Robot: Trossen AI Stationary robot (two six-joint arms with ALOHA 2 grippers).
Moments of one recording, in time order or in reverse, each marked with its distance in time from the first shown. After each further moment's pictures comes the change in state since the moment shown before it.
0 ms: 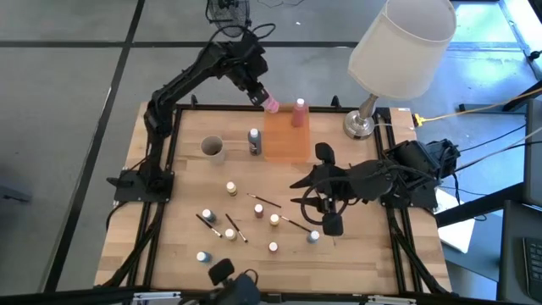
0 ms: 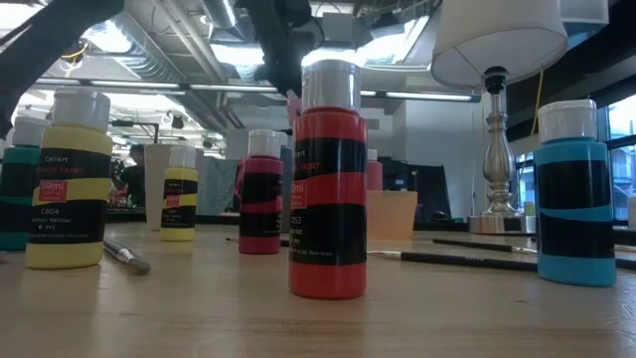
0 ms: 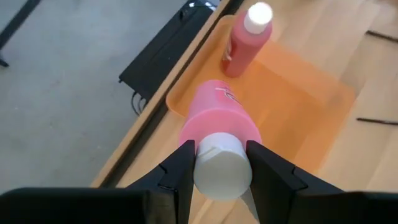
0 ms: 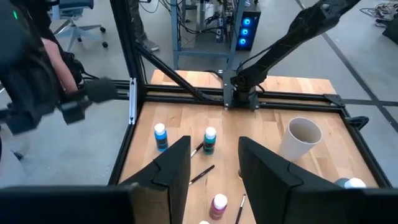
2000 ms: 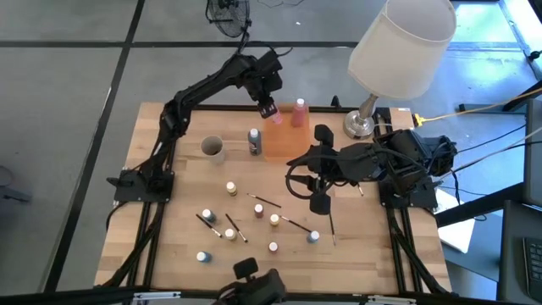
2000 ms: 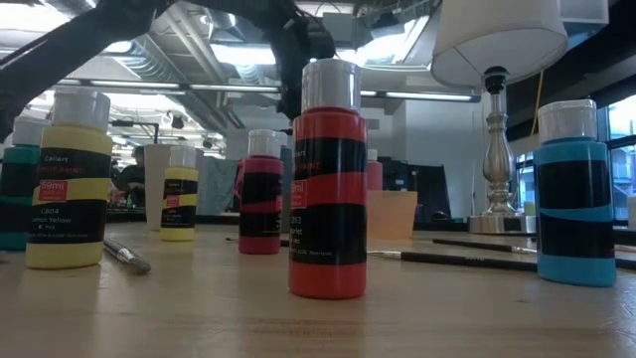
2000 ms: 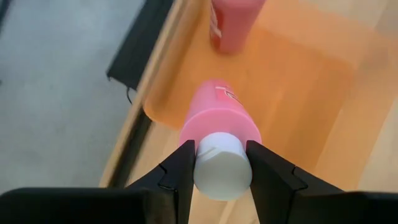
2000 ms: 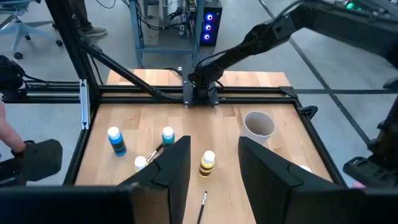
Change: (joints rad) left arm -0.046 0.173 0.001 0.033 -0.023 0.157; right arm -0.102 0.000 0.000 -0.023 0.063 -0.027
